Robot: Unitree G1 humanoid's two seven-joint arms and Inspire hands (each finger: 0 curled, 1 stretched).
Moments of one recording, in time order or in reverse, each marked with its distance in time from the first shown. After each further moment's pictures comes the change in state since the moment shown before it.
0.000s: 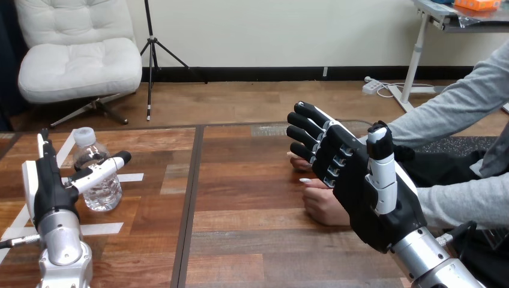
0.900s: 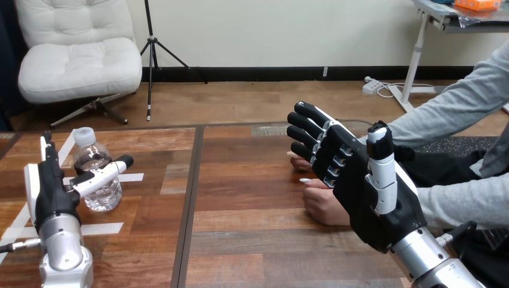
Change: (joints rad) left arm 0.027 -0.012 -0.001 -0.033 0.003 0.000 -0.003; right arm 0.000 0.000 0.000 0.000 0.000 0.000 -0.001
